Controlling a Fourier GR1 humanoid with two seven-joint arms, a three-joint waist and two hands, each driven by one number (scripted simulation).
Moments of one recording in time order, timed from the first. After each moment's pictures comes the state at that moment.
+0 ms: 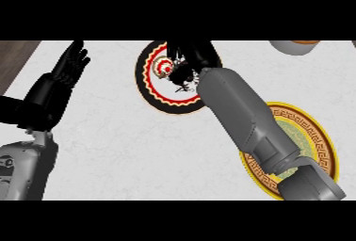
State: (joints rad) left arm -0.36 0.27 0.04 -1.58 0.06 -0.08 0.13; right arm -1.23 0.00 0.23 -0.41 0.54 -0.30 -0.01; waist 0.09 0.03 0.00
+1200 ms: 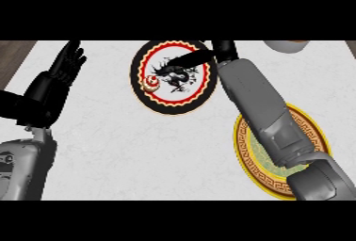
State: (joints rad) left arm -0.37 0.27 0.07 -1.55 0.04 -0.08 0.12; right arm -1.24 -0.05 -0.02 -0.32 0.03 -0.26 -0.39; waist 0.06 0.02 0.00
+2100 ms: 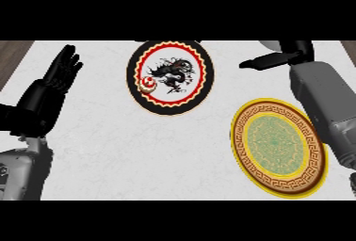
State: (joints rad) left arm -0.31 0.26 0.08 -1.62 0.05 -0.08 0.14; right arm -1.13 -0.36 -0.12 -0.21 0.01 0.08 -0.63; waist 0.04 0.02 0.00
